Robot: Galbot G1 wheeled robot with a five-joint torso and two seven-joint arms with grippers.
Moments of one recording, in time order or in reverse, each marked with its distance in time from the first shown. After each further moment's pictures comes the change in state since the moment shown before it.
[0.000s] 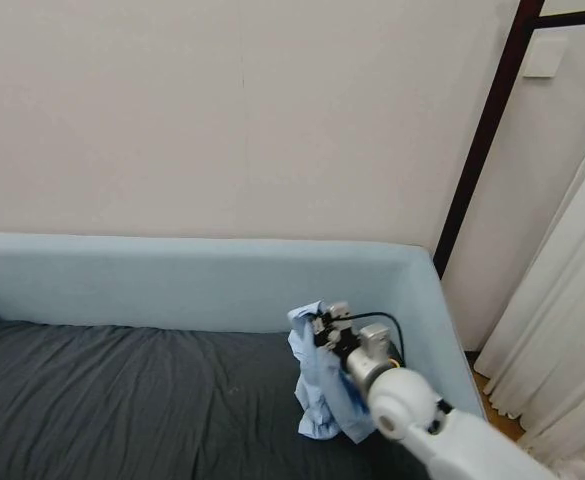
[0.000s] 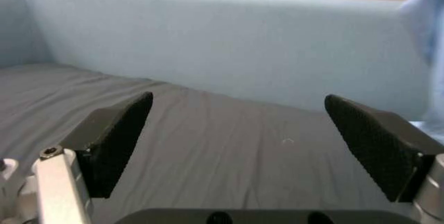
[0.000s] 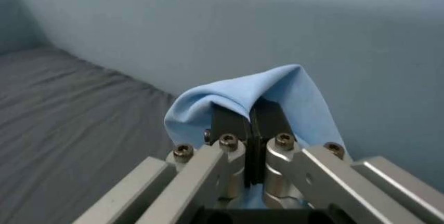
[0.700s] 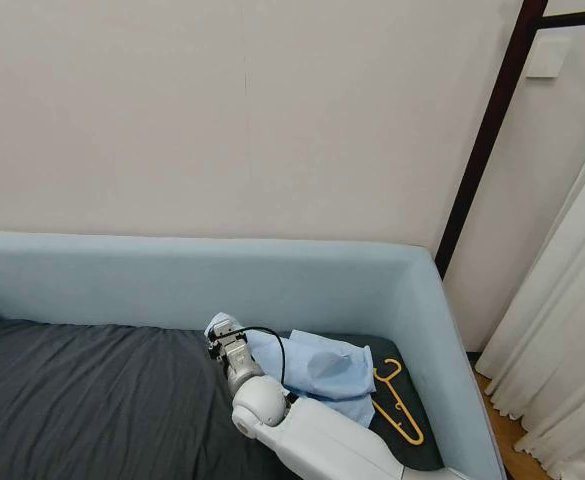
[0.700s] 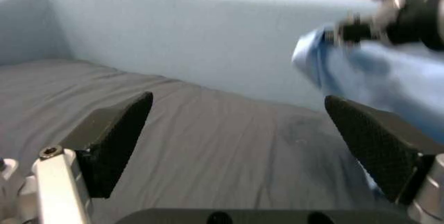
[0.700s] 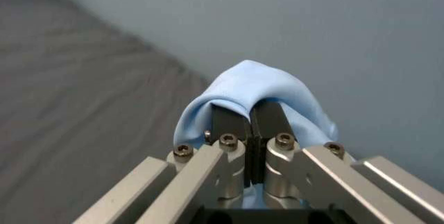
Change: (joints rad) left arm 0.004 -0.030 -0.013 0.014 -0.002 -0.022 -0.011; right arm 0.130 0.339 -0.296 -0.428 -0.140 0.074 0.092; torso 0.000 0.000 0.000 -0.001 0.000
